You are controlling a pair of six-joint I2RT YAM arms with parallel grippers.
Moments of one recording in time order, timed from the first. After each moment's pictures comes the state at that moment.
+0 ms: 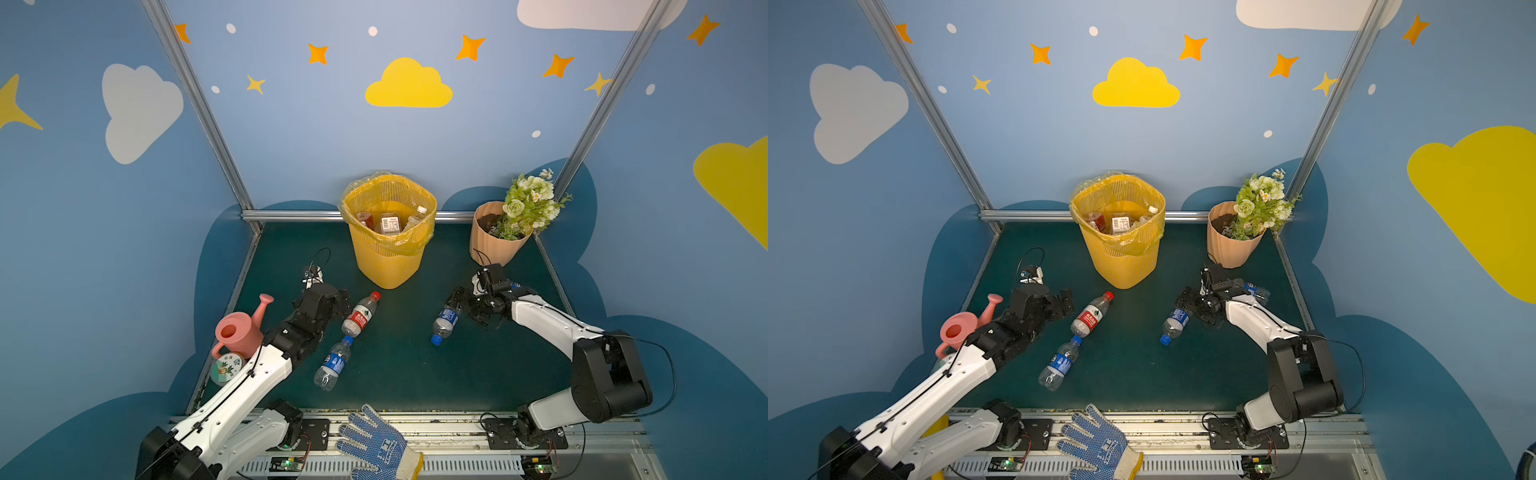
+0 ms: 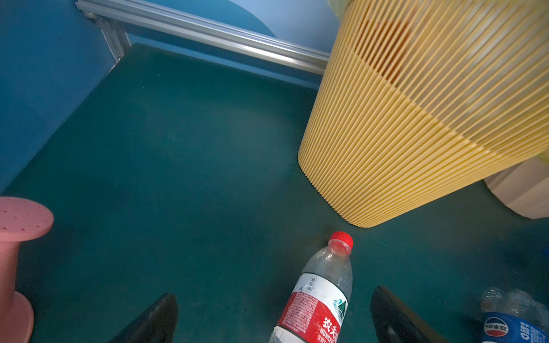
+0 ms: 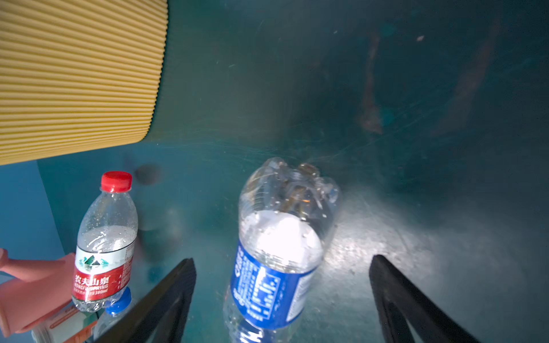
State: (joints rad) left arm -0.48 0.97 0.72 -0.39 -0.41 -0.54; right arm 0.35 1.51 0.91 -0.45 -0.24 0.69
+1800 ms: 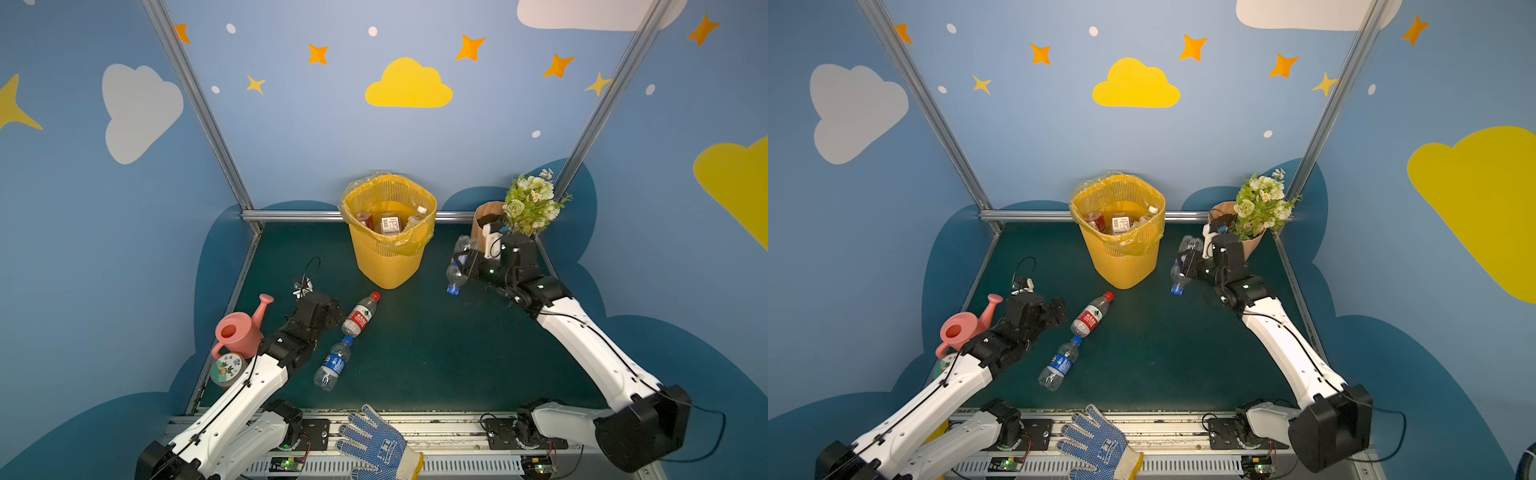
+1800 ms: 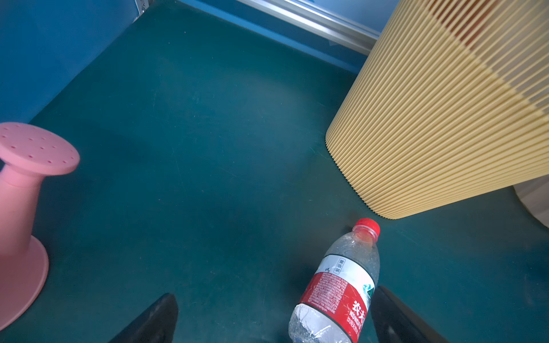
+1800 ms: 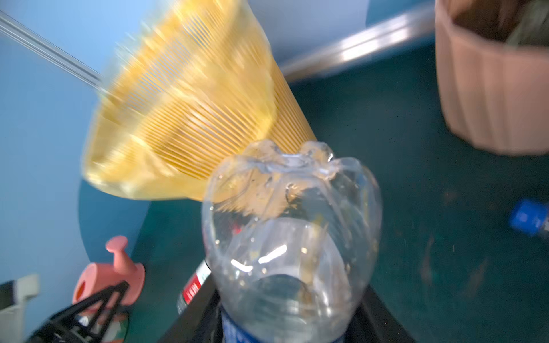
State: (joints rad) left arm -0.44 0.91 0.64 -0.44 -0.39 -0.63; right arm 0.39 1.22 1.18 -0.37 -0.14 0.51
